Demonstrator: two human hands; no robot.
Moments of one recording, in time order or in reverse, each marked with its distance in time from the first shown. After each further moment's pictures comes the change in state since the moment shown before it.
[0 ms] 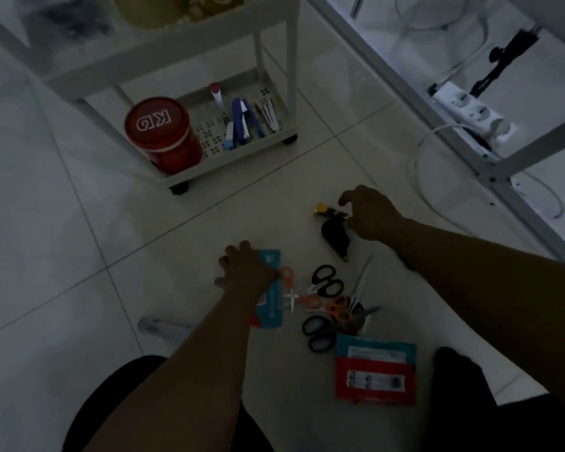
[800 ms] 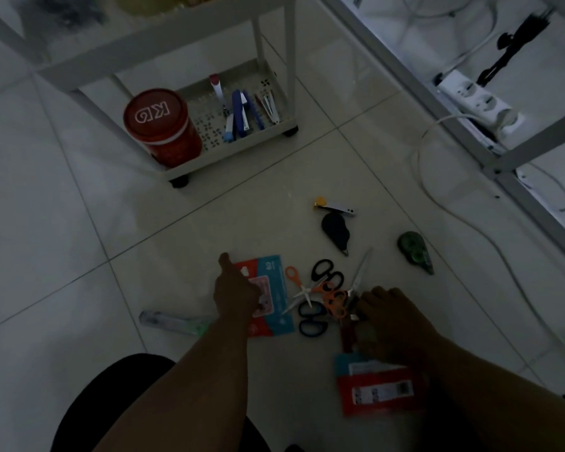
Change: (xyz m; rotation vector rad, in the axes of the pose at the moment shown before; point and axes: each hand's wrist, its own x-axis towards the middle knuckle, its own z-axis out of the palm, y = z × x) left_hand -0.013 -0.040 0.026 -0.333 0.170 -0.097; right_hand -0.140 0.044 0.106 -0.414 -0.051 -0.379
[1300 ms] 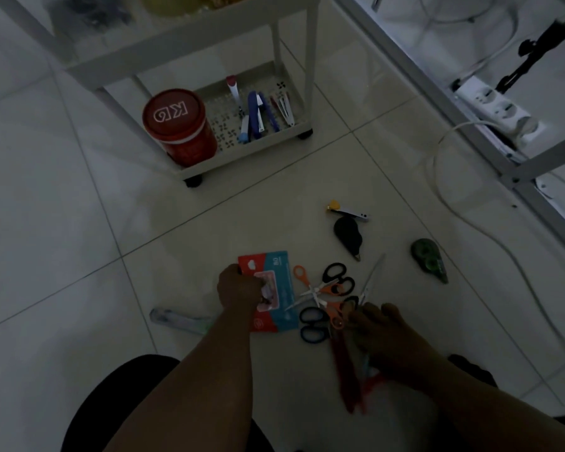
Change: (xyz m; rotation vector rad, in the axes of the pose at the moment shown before) left_hand 0.009 0.000 -0.012 -0.293 -0.019 -0.082; right_hand 0.001 -0.017 0.029 -0.088 0.124 -0.266
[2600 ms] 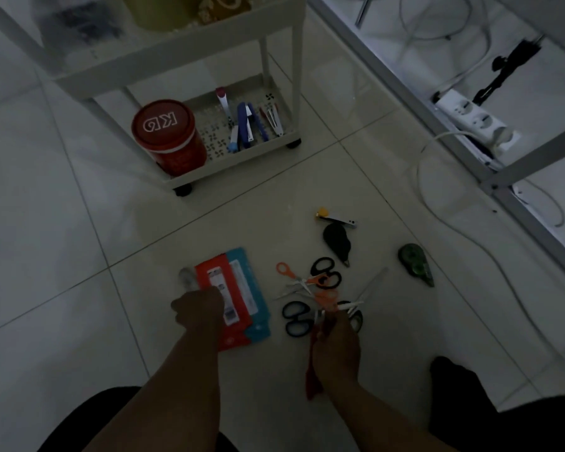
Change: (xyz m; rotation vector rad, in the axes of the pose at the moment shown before) left_hand 0.012 -0.021 -0.028 -0.206 0.251 -0.306; right_hand 0.072 -0.086 -0.031 1.081 0.253 1.334
